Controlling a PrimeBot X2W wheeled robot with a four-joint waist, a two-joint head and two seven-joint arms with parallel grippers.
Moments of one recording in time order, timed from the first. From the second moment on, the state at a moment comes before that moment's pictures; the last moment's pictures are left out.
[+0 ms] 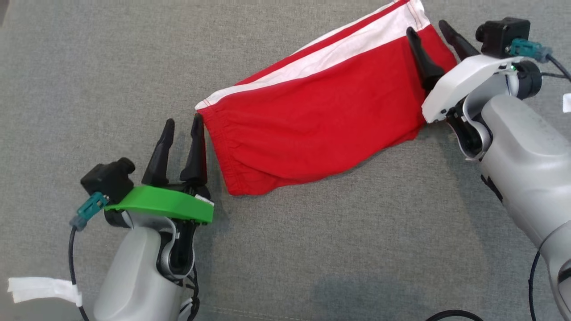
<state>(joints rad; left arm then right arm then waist) -0.43 0.05 -0.24 0.39 -0.68 -0.13 -0.26 -1.05 -0.32 0.73 0.94 0.84 0.13 -0.26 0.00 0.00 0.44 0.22</state>
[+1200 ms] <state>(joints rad) -0.32 0.05 -0.20 0.40 -0.62 -0.13 -0.26 -0.89 -0.22 0.50 1.10 0.71 0.13 -0.27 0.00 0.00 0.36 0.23</state>
